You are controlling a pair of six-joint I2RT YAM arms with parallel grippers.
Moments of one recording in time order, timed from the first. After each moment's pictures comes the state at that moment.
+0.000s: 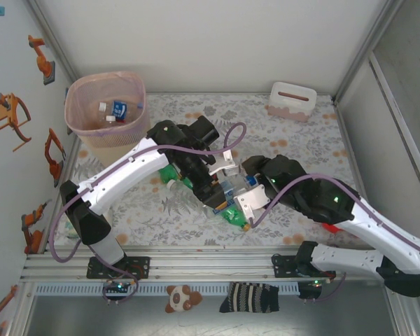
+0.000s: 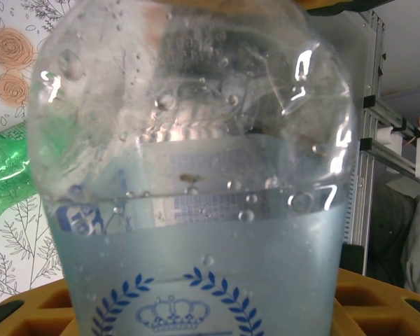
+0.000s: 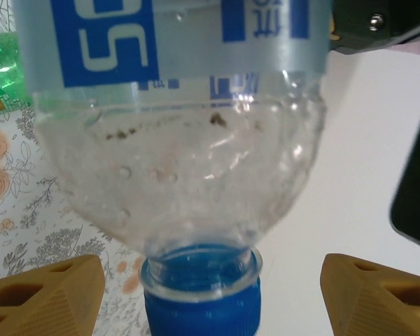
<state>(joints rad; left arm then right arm) -0.96 1.68 1.79 -1.43 0.71 0.22 1.05 0.94 1.23 -0.99 0.28 -1.35</state>
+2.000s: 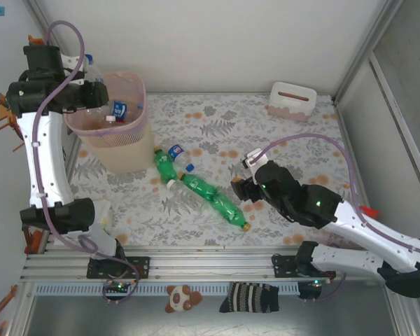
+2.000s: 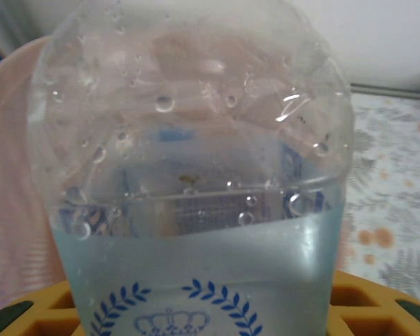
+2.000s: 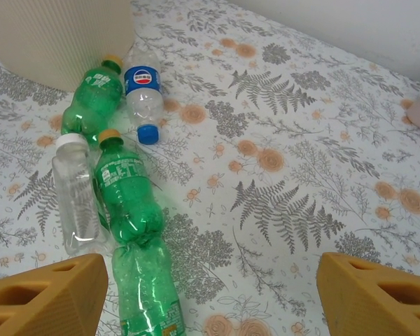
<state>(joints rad) 0.04 1.68 2.28 -1.39 0.15 -0.04 1.06 0.93 1.03 -0.74 0.42 0.23</state>
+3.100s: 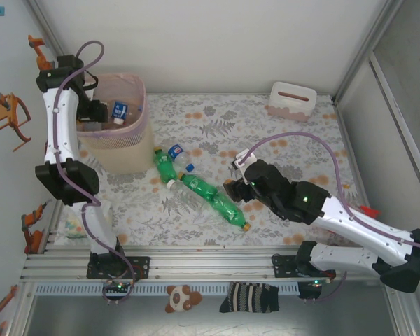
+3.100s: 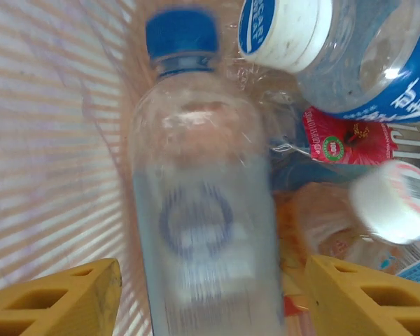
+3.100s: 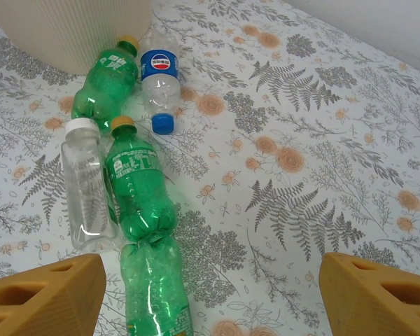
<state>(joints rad) 0.08 2.00 2.32 -1.56 -0.13 0.04 1.06 1.01 1.03 -0.70 0.38 0.19</state>
